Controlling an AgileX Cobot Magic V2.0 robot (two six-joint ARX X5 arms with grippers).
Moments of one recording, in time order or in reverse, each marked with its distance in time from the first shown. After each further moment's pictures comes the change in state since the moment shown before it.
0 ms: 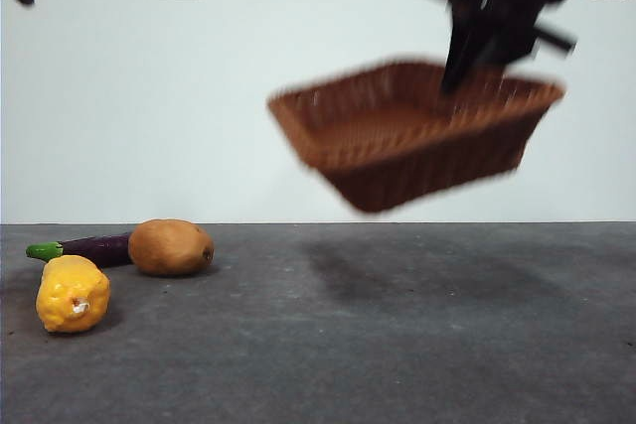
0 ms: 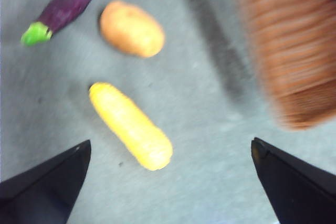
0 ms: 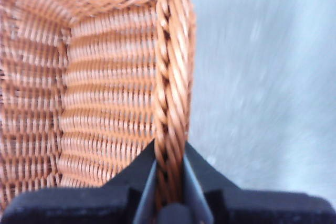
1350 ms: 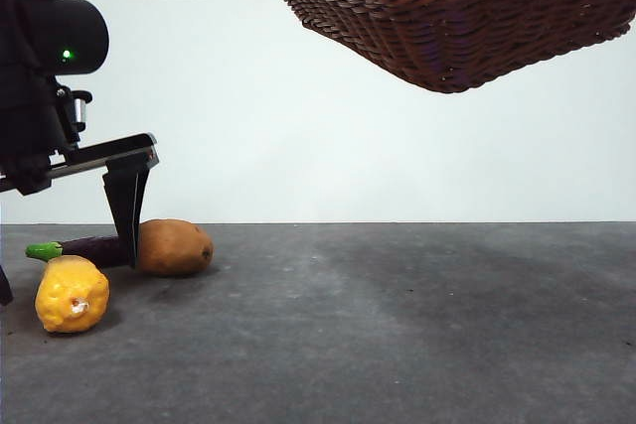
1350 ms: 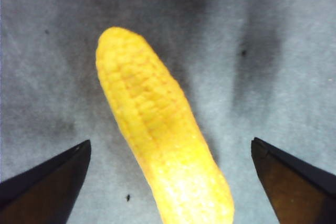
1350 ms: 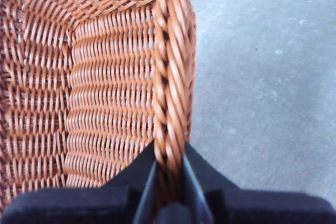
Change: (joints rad) left arm -0.308 0.611 0.005 0.230 -0.340 -0.414; right arm 0.002 -0.309 0.000 -0.254 -0.106 -0.141
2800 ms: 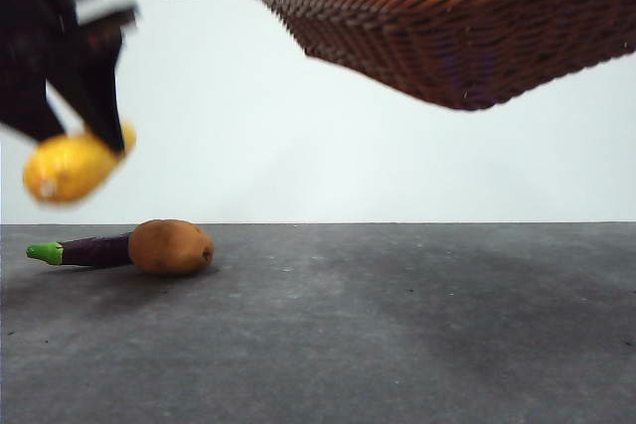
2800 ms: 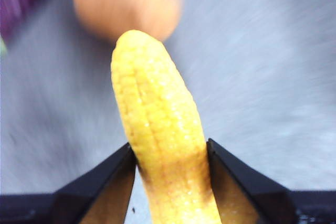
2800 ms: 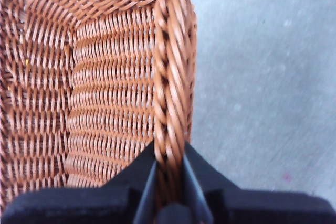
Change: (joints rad) left arm -0.049 -0.318 0.002 0.016 -0.004 0.395; right arm 0.000 0.026 -0.019 -0.064 -0.007 -0.002
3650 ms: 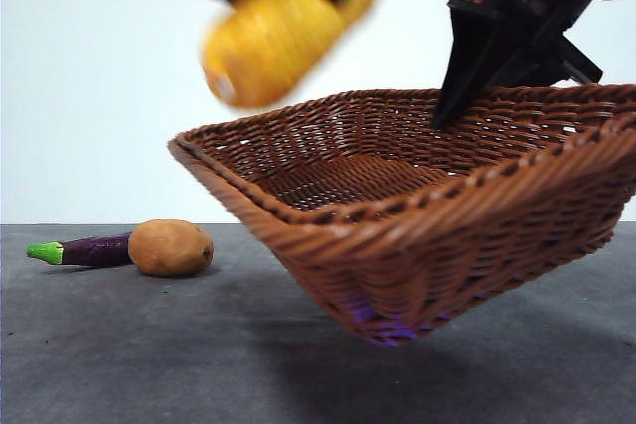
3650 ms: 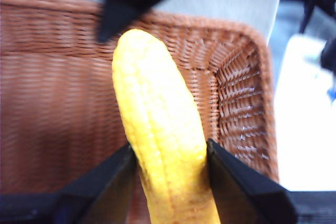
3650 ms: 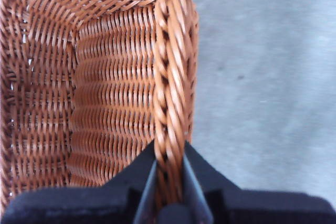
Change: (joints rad) left arm -0.621 -0.066 0.000 0.151 0.009 0.217; right arm 0.173 0.056 -0.370 0.303 0.000 0.170
